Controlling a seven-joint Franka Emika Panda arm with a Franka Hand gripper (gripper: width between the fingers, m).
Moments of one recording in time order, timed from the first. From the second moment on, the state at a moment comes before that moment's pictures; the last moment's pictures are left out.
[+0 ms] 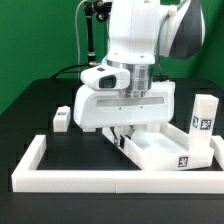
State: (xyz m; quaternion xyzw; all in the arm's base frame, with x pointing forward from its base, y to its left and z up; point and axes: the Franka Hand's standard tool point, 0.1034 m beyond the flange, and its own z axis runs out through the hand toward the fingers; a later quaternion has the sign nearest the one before) arm 0.571 -0.048 0.029 0.96 0.28 0.03 0.07
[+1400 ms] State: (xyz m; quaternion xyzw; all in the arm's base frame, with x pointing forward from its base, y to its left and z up) arm 0.650 -0.004 0.027 0.71 0.70 0.00 0.10
